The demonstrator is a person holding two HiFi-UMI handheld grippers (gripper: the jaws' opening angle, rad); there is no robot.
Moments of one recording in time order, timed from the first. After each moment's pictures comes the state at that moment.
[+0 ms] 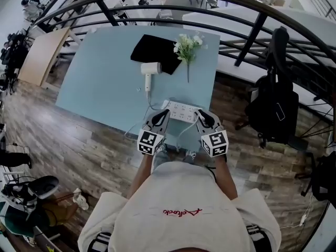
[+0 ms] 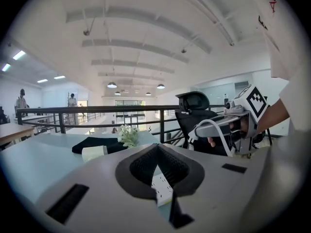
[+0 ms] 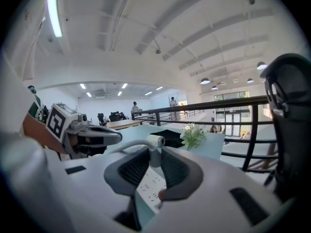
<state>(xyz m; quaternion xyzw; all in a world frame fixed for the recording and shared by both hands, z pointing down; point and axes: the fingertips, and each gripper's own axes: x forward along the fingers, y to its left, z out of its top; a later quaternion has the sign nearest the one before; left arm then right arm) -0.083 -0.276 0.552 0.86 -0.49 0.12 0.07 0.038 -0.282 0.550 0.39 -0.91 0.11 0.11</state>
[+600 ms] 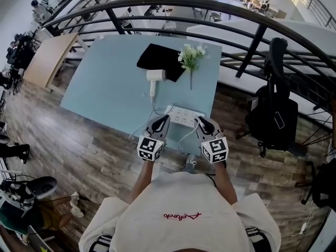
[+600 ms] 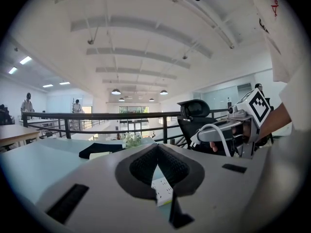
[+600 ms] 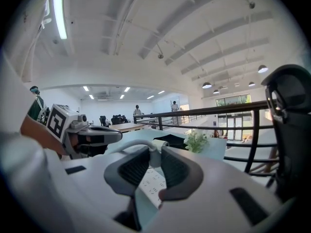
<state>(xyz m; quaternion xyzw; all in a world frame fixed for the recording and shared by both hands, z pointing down) -0.092 -0.255 0.514 0.85 -0.51 0.09 0.05 0.031 -0.261 0.524 0.38 -0.91 0.09 0.09</state>
